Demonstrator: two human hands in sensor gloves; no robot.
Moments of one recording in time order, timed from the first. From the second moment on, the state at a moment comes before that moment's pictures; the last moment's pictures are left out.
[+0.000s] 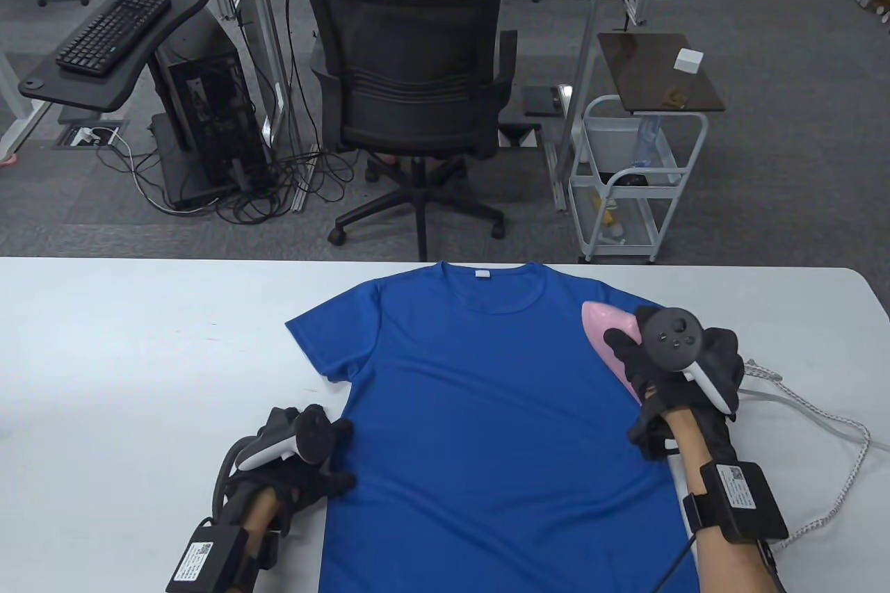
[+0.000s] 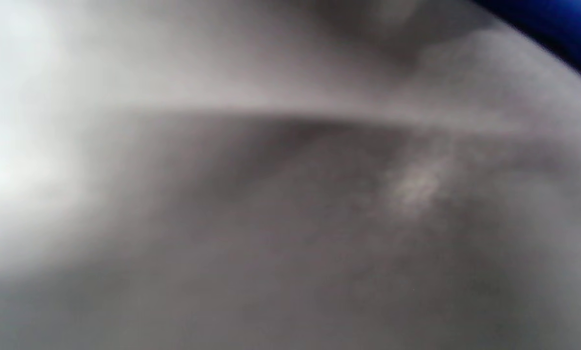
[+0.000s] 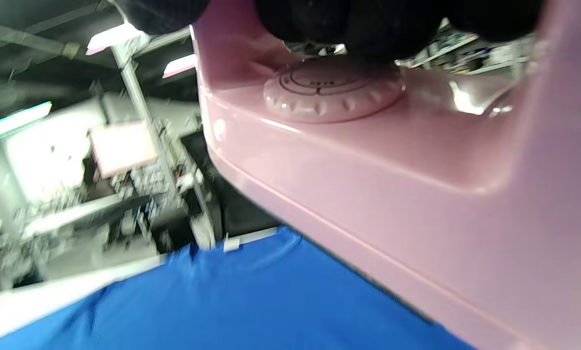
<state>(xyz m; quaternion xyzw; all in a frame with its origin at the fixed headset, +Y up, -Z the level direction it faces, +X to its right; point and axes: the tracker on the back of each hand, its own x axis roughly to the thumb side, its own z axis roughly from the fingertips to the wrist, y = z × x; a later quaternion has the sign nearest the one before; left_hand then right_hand) -0.231 -0.812 -0.383 -0.32 -0.11 0.05 0.94 0.243 -0.637 -0.418 0.01 -0.07 0.99 0.13</state>
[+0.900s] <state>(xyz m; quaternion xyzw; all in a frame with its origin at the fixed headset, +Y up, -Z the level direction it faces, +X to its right) -0.233 -0.813 -0.382 -0.31 -0.10 0.06 0.94 0.235 -0.727 -0.324 0.16 0.14 0.97 0.09</state>
